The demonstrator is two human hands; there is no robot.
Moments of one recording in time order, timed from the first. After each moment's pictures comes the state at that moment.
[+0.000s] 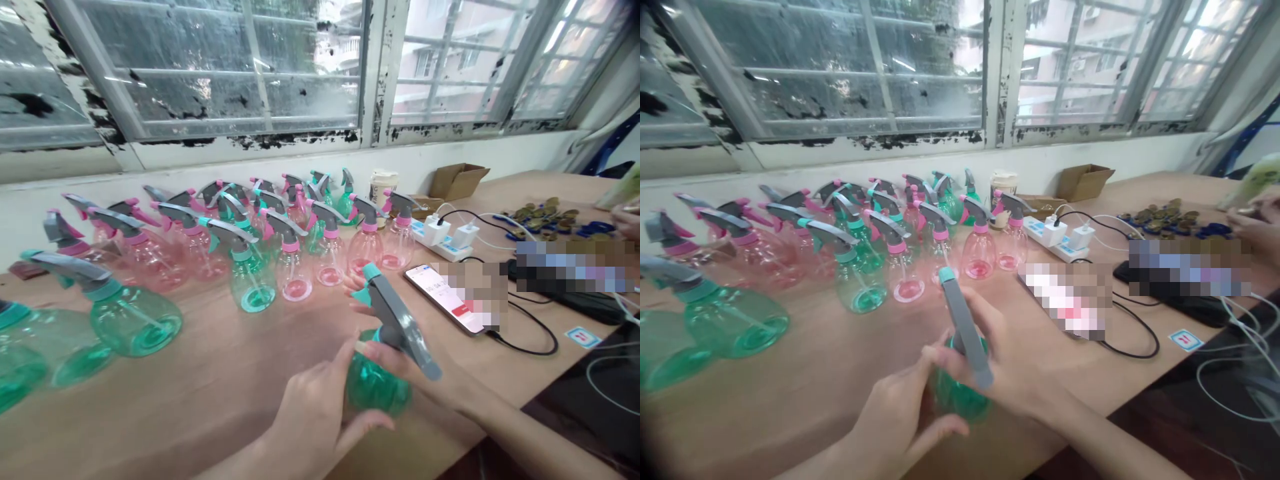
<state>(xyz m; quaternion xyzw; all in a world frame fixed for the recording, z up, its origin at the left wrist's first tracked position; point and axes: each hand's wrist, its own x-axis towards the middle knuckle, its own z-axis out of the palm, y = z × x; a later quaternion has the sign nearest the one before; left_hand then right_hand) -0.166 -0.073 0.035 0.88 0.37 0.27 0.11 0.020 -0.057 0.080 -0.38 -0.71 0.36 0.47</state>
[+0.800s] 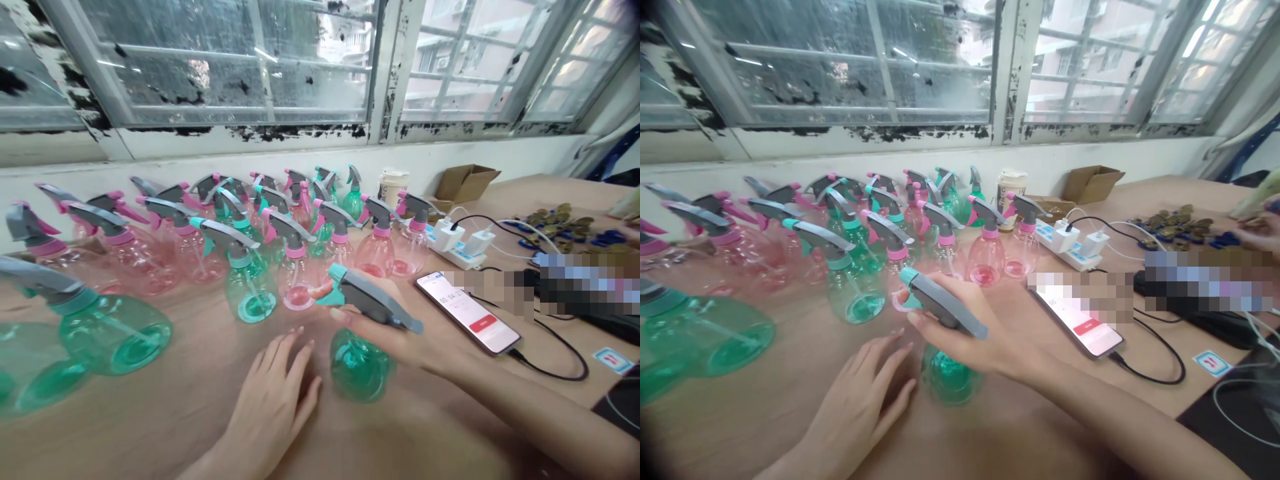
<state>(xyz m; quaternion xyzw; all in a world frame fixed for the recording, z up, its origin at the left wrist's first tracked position) -0.222 -0.035 0.011 0.87 0.41 0.23 -0.16 -0.011 -0.003 0.106 -0.33 -0.75 0.36 0.45</state>
